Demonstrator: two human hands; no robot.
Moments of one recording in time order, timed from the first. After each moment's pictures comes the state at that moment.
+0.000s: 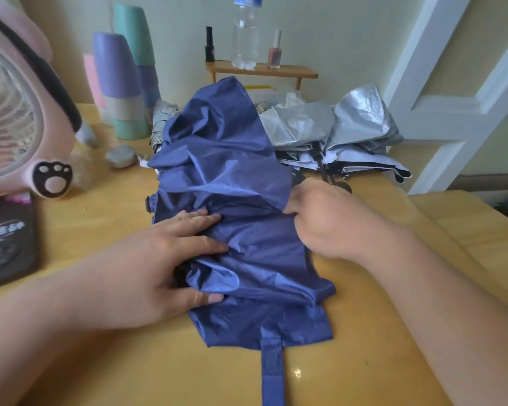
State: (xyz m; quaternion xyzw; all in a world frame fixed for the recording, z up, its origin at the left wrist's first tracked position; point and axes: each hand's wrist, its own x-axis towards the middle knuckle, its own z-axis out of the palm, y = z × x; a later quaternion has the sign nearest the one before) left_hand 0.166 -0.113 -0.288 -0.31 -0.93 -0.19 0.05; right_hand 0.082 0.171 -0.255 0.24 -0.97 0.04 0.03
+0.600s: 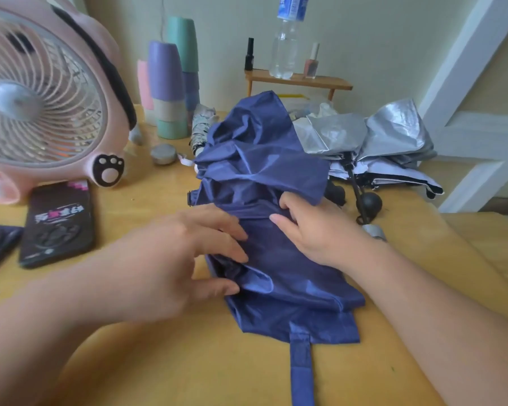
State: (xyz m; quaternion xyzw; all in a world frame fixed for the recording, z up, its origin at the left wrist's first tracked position) left_hand 0.197 -0.118 -0.260 -0.30 -0.92 -0.23 0.11; right_hand 0.083 0.129 -0.280 0.33 -0.93 0.11 0.13
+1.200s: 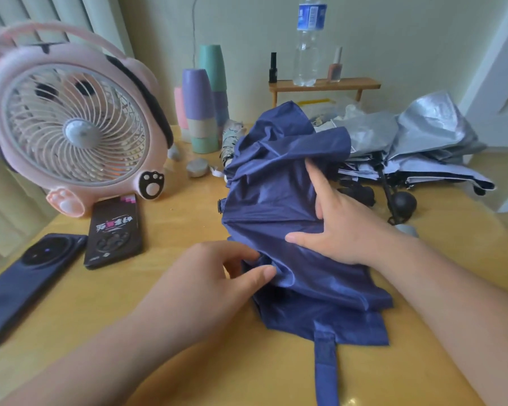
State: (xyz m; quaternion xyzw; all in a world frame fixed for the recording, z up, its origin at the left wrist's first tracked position) left_hand 0.239 -0.071 -0.257 0.05 -0.93 -0.35 0.07; right_hand 0.078 0.132 -0.275 0.30 -0.93 0.20 0.04
